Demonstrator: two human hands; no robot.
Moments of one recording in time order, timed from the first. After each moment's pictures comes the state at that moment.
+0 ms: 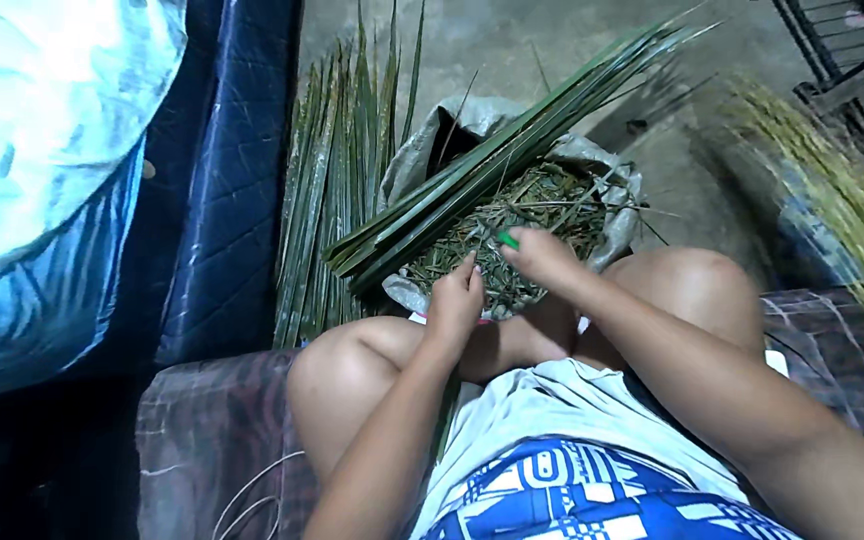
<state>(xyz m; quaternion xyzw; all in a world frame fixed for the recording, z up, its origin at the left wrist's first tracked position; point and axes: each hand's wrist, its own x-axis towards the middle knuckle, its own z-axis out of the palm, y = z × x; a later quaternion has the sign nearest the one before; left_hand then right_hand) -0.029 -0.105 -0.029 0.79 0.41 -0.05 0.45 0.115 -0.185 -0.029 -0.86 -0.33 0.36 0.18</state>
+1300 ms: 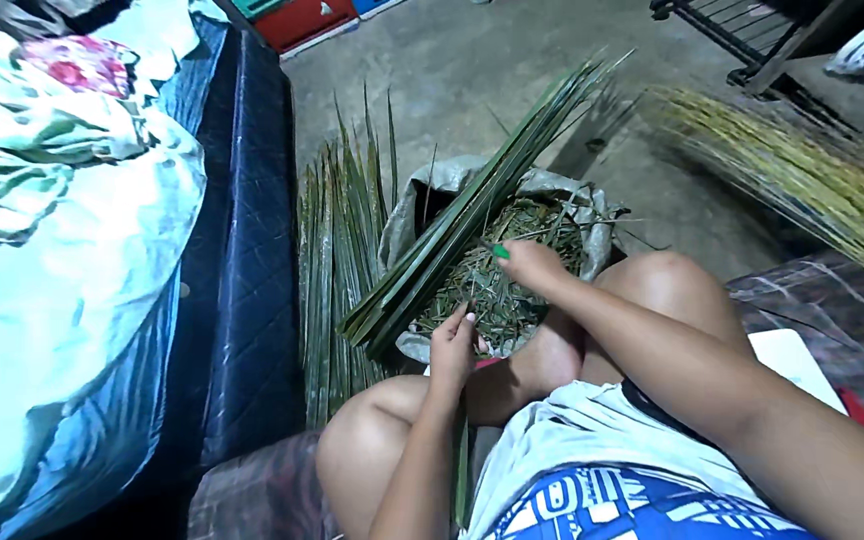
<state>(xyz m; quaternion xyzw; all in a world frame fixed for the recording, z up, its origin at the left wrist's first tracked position) -0.034 -0.111 -0.029 0.67 0.36 0.07 0.65 0.155 -0.184 -0.028 -0.88 -0.27 0.32 0.20</state>
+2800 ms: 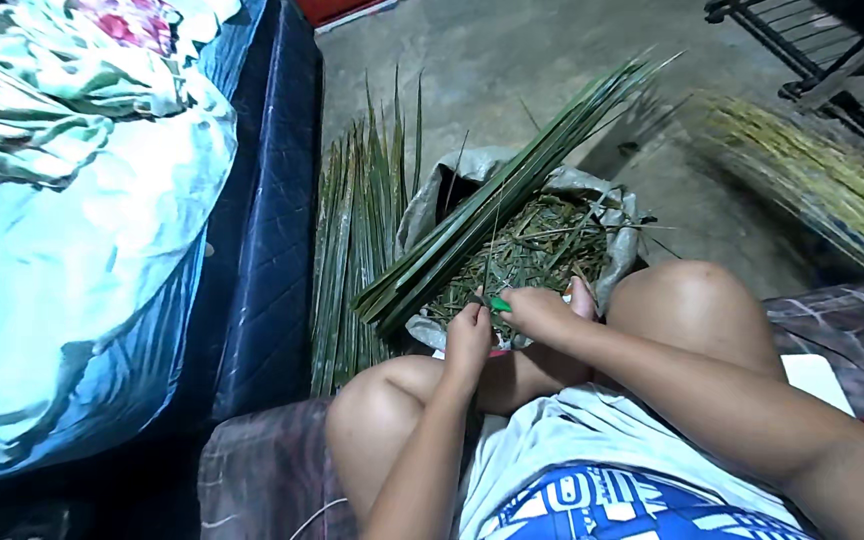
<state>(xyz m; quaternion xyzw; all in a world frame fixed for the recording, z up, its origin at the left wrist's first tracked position) -0.031 -0.108 -0.032 0.77 0.42 -0.04 0.48 0.090 -0.190 -0.015 -0.81 -0.41 0.41 0.08</state>
